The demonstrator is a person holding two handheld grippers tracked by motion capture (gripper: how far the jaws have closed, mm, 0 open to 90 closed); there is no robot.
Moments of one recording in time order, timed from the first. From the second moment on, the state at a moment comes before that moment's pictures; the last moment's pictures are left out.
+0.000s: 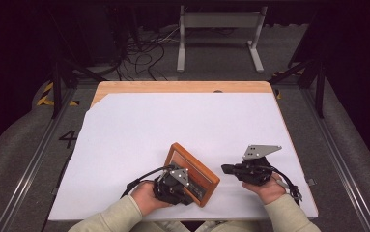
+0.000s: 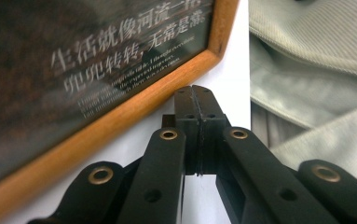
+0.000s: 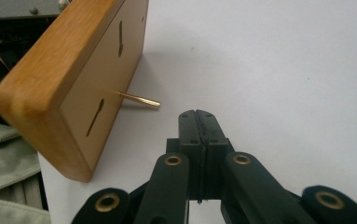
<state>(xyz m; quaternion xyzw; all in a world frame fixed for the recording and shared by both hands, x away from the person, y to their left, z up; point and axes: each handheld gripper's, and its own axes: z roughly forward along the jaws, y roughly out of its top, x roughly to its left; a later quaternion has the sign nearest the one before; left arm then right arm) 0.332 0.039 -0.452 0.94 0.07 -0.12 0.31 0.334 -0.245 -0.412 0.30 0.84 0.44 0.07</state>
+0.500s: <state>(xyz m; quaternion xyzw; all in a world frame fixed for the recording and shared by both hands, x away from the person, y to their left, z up) 0.326 0.029 -0.443 0.93 0.08 -0.09 0.34 0.311 -0.246 -0.425 0.28 0.87 0.41 0.05</state>
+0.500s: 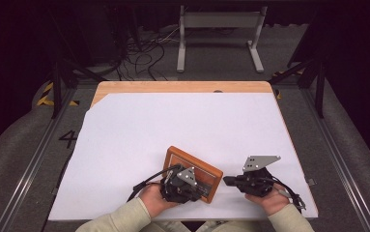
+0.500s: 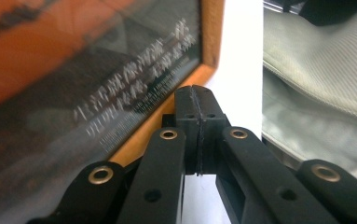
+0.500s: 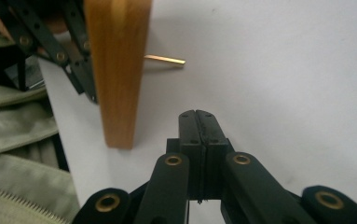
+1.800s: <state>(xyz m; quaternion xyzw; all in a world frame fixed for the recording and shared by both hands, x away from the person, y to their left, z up) 0.365 0.153 -0.408 0.86 0.23 -0.03 0.45 0.290 -0.201 -0.455 0.19 0.91 0.37 0.03</state>
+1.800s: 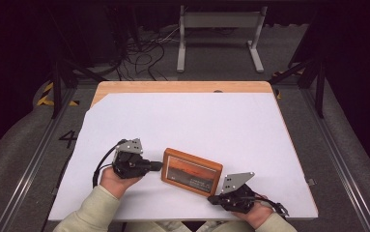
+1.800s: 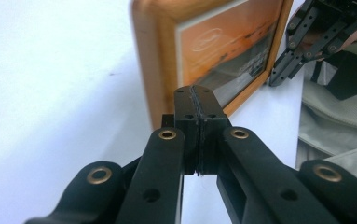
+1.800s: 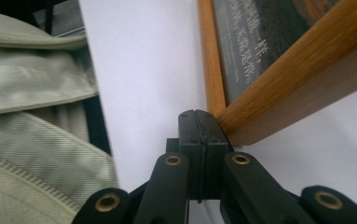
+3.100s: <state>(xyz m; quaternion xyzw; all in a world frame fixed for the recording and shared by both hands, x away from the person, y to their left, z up) 0.358 0.183 -0.407 0.86 0.27 0.03 0.44 0.304 -0.255 -0.402 0.23 0.86 0.45 0.11</state>
